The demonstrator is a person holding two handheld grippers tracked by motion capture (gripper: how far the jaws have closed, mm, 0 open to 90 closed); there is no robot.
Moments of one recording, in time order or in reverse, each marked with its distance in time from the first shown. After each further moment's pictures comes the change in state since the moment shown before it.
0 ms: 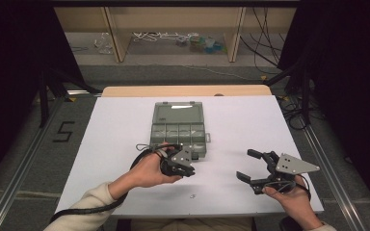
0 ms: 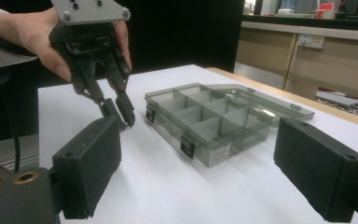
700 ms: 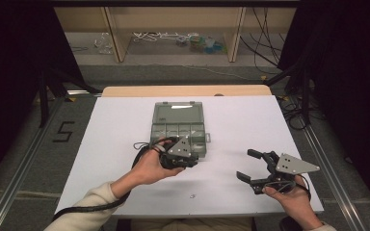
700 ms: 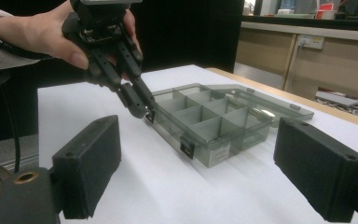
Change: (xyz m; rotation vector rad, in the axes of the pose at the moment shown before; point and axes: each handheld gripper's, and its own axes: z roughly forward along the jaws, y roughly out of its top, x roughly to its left) left arm 0.010 0.003 -0.003 -0.126 0.092 -0.088; right arm 0.000 0.000 0.000 -0.001 0.001 0.003
